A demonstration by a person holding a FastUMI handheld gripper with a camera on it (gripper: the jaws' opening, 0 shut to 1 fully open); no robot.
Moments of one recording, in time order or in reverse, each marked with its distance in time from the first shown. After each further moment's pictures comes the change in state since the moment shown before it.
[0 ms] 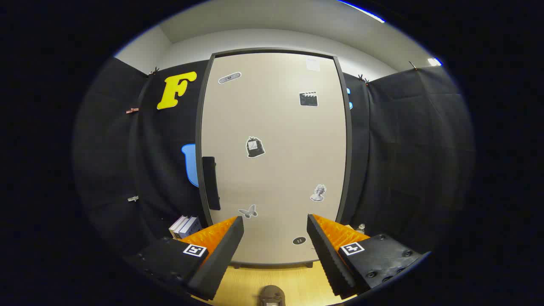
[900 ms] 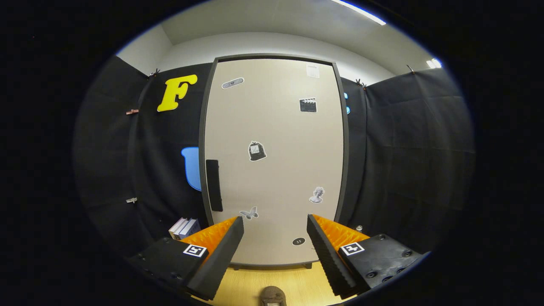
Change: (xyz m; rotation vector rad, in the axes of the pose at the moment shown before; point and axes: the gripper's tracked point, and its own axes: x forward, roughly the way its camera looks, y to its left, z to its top) arm -0.010 0.011 0.004 -0.012 -0.026 -0.014
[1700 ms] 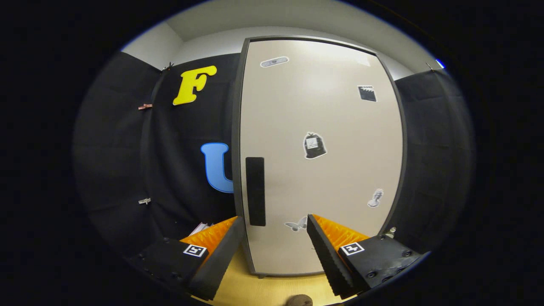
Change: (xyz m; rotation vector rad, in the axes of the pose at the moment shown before) arm 0.087 0.111 -0.015 0.000 0.039 0.130
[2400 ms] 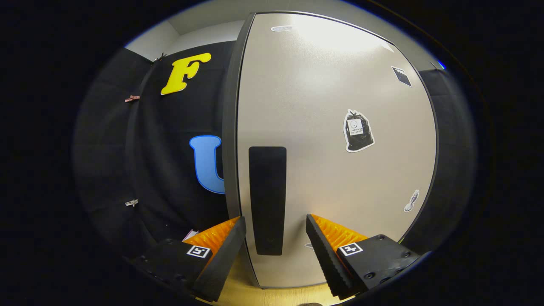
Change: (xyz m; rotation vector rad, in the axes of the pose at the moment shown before) arm 0.091 0.012 -0.013 0.006 0.017 -0.057
